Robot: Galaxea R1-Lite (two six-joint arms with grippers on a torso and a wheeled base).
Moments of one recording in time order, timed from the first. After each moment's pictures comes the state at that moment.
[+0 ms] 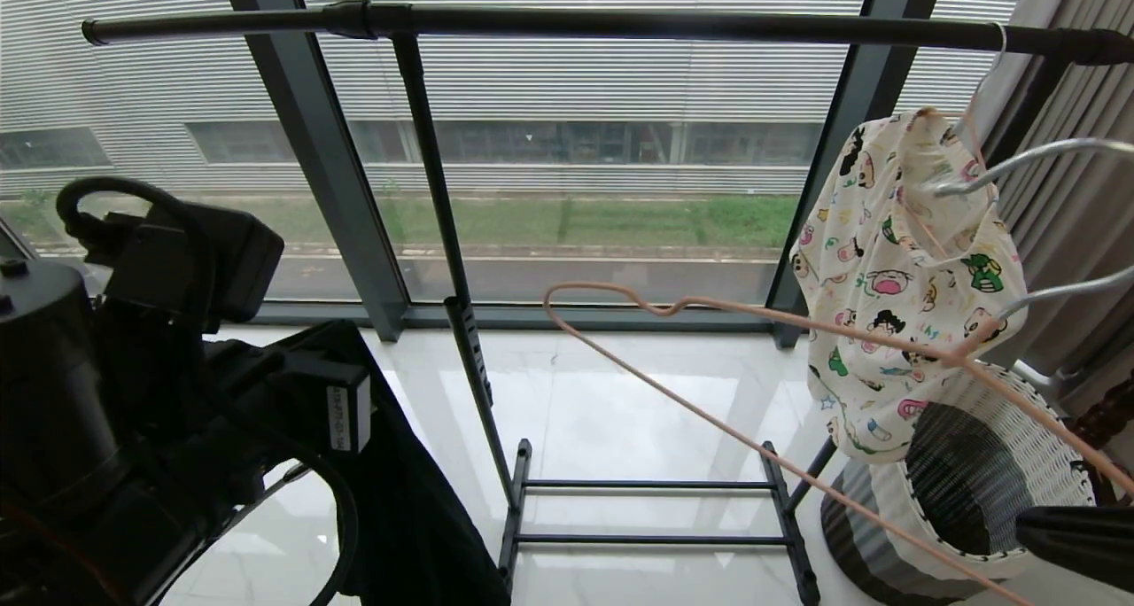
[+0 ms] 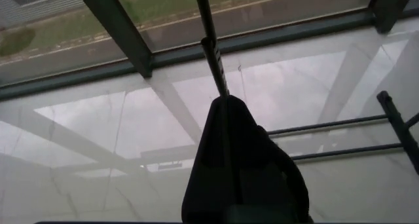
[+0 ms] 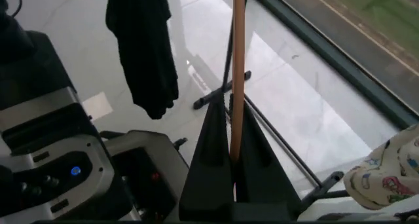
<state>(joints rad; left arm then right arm) -0.78 1.28 -0.63 -0.46 0.73 0.10 0.88 0.88 -0.75 0.21 0.17 -0.15</state>
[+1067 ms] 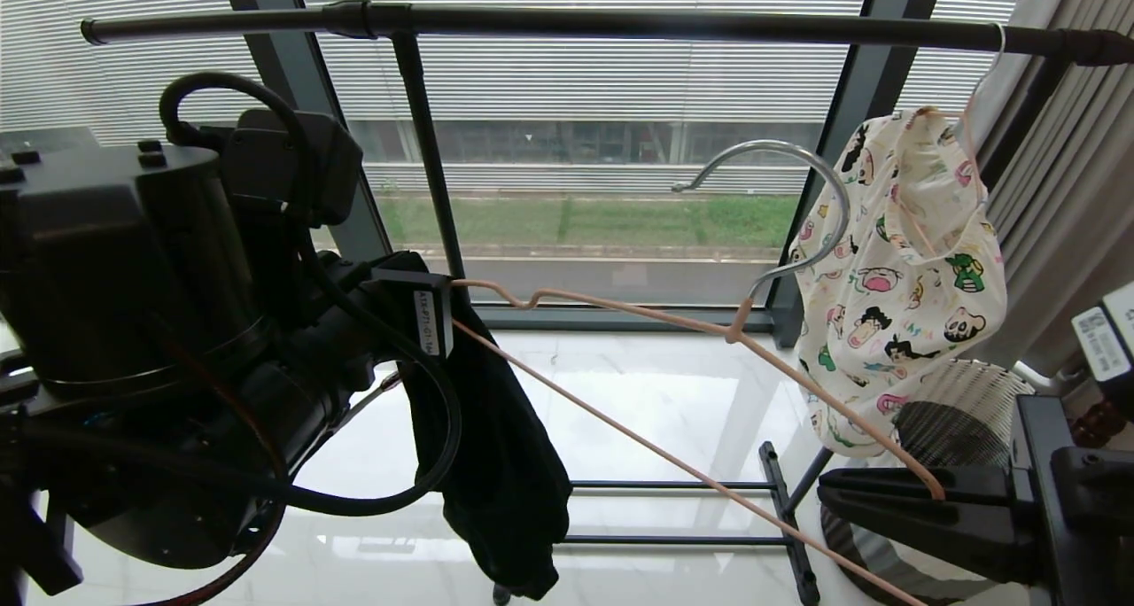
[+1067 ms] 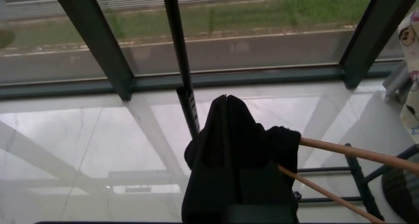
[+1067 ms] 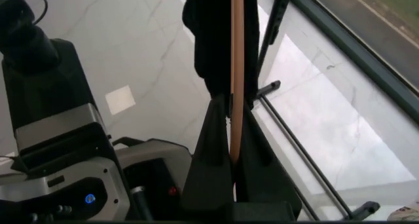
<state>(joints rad) -0.78 1.44 -0.81 -0.53 0.73 0.08 1.03 1.15 -0.74 -0.09 0.09 -0.09</state>
